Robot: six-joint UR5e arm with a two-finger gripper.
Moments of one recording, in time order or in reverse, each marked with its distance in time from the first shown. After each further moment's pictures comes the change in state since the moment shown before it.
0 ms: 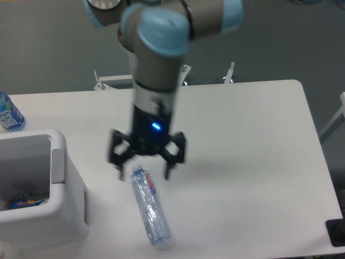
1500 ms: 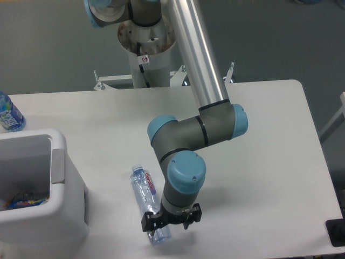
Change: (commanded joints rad) arm -0.118 -0.315 0.098 0.018 0.121 -0.003
